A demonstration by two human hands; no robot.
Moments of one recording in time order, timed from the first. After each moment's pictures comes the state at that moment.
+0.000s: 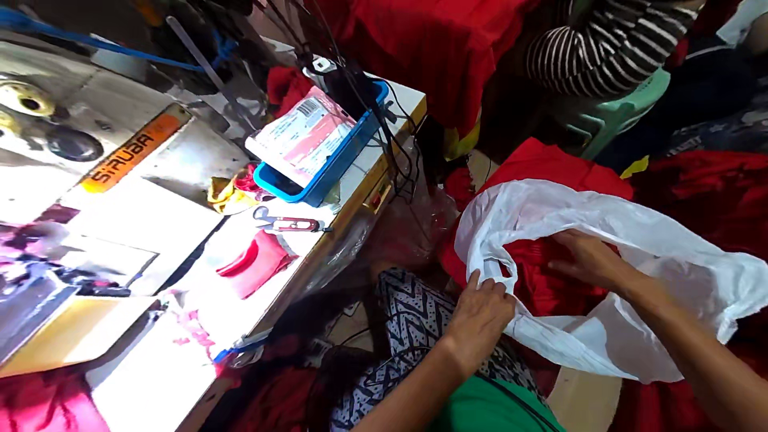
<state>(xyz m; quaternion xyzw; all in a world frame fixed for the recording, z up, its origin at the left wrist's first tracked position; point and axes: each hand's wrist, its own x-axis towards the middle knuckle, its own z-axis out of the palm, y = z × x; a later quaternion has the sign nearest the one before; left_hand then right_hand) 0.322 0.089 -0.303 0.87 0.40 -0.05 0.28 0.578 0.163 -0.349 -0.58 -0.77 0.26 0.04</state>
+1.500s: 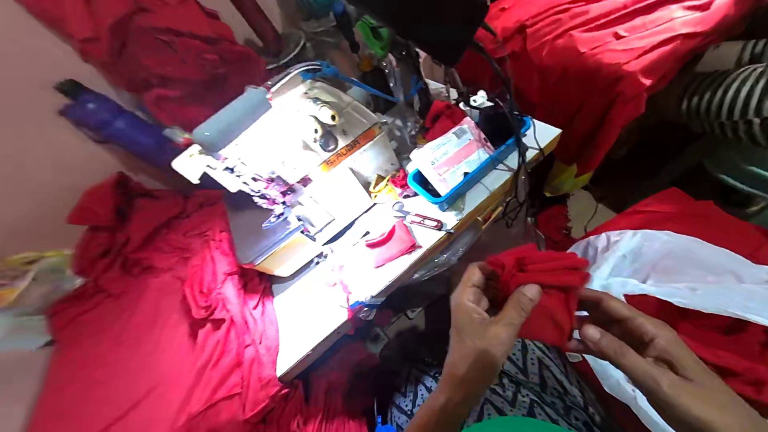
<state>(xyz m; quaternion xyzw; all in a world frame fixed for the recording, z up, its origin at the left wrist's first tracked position) 0.228 0.045 -0.225 0.37 0.47 0.67 0.43 0.414 0.085 -0.258 -0.29 -0.62 0.63 0.36</state>
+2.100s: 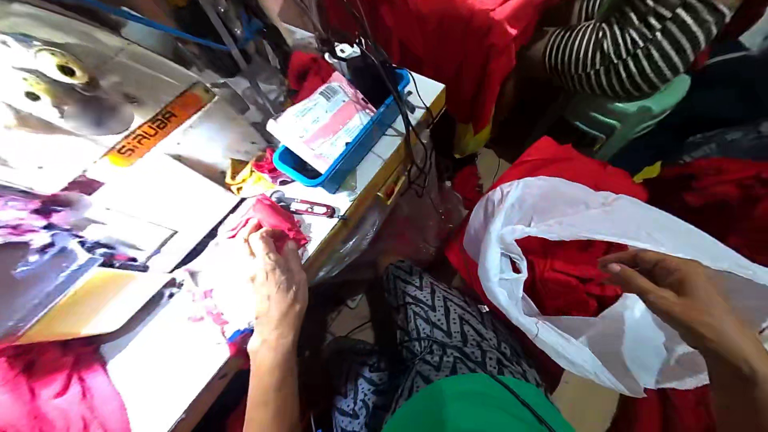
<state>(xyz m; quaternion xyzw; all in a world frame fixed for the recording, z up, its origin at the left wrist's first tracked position) 0.088 0.078 -0.287 0.58 0.76 0.28 -0.04 0.571 0.088 -0.288 -0.63 -0.62 0.36 0.29</state>
